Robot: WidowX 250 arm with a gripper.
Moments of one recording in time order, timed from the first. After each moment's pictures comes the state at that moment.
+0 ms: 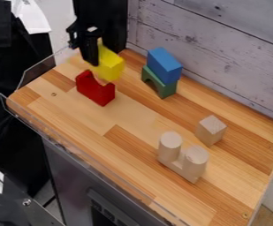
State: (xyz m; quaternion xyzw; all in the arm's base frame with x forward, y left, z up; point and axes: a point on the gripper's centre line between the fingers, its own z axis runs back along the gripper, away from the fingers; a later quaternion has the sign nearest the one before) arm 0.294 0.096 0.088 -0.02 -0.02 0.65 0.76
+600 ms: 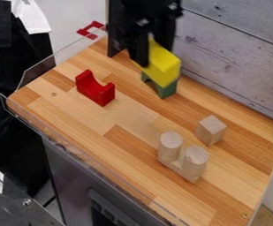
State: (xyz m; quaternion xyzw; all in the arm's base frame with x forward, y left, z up) arm 0.282 -0.007 0.124 -0.07 -0.04 0.62 0.78
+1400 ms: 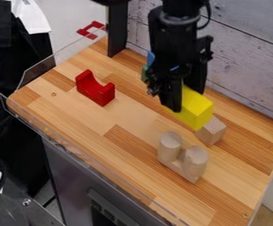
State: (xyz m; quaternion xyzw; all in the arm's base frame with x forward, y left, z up) arm 0.268 -0.057 0.092 -0.09 0.03 0.62 0.78
